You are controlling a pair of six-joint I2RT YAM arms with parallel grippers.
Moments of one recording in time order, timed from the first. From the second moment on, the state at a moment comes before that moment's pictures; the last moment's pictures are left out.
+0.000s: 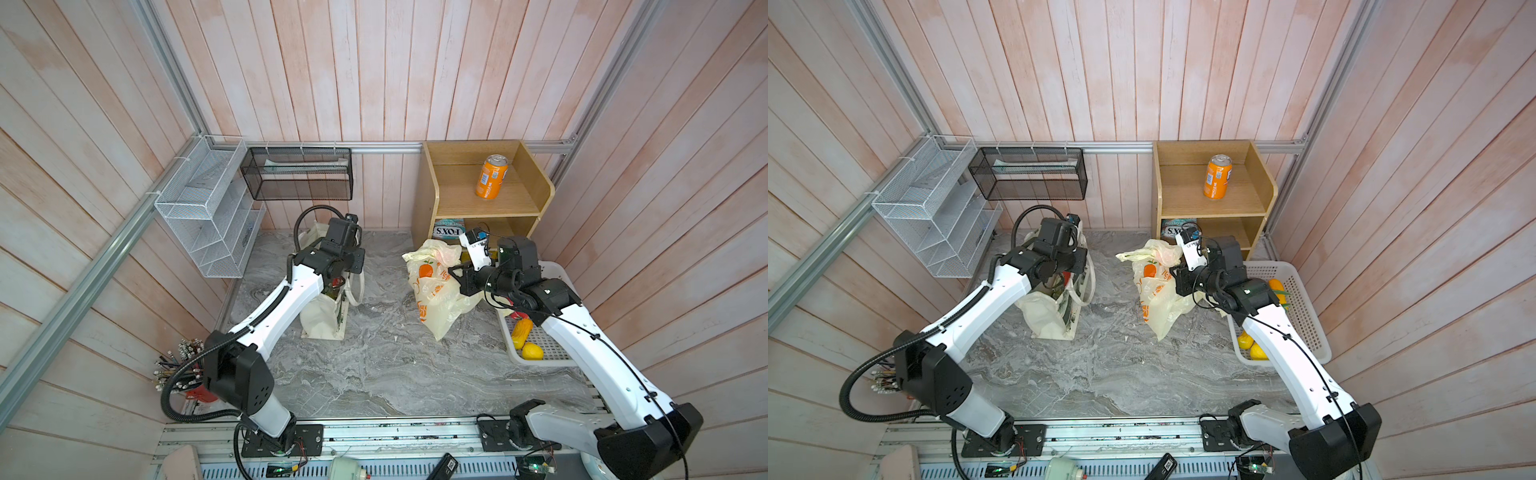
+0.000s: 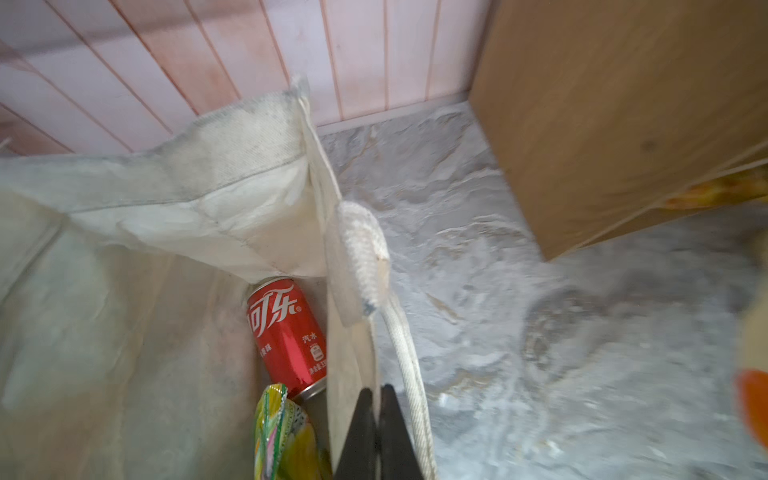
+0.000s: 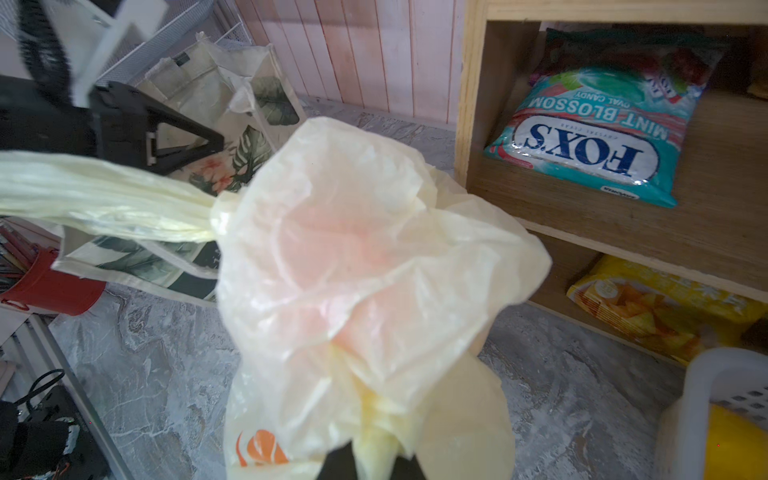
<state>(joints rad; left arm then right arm) -0.46 1.56 1.51 -0.67 -0.09 -0.15 0.40 1.19 1.22 -0.60 -0.28 0.10</state>
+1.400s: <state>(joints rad) -0.41 1.42 1.39 -0.46 0.02 -0.18 0.39 1.21 1.61 -0.77 -0.11 0.21</state>
